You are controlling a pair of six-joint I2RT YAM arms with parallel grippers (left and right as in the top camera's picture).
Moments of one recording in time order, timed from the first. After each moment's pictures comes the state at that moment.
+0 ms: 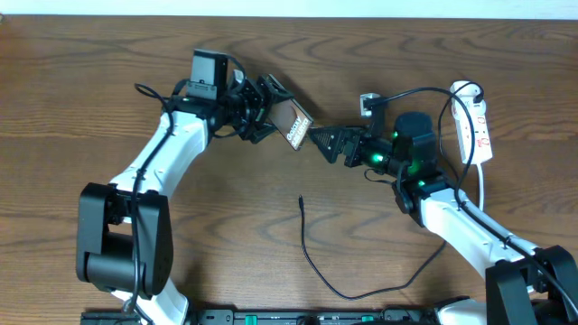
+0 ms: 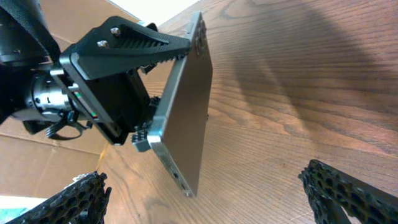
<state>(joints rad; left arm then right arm) -0.20 1.82 1.26 -0.35 0.74 -1.15 0.32 1.50 0.69 0.41 -0.64 0.66</state>
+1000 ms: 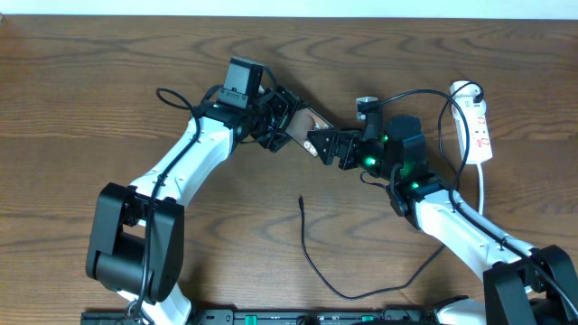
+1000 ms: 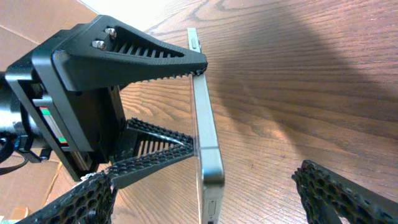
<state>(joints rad) -0.34 1.82 1.26 -0.36 0.54 -1.33 0.36 1.50 0.69 0.35 -0.49 0.59</state>
